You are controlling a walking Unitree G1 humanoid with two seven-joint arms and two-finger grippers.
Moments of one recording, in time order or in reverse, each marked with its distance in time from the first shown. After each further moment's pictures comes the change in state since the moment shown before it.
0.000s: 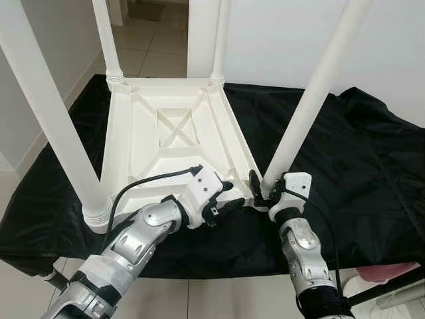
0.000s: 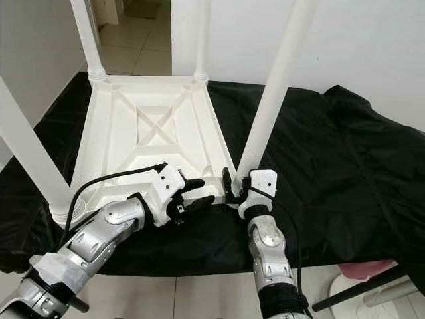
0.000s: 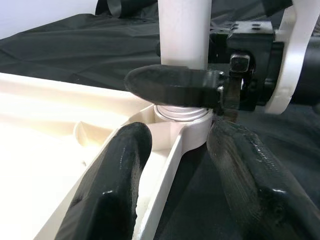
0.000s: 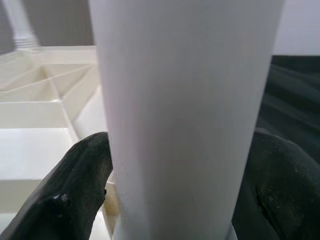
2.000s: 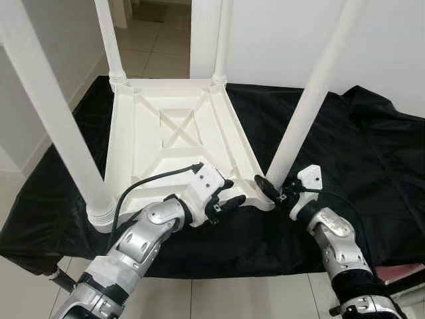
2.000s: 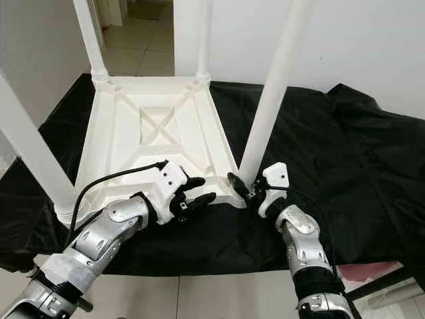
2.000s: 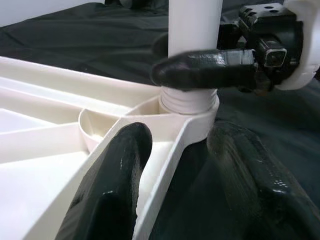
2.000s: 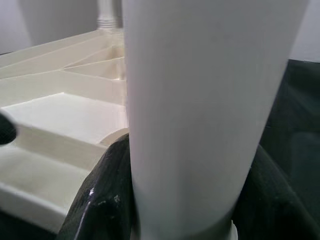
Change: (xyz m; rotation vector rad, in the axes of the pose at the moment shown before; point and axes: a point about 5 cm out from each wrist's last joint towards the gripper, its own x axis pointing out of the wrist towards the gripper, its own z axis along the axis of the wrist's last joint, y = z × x) left arm 0.004 0.002 -0.001 -0.048 0.022 0.039; right arm 0.007 -0.027 0.006 -0.080 0.061 0.290
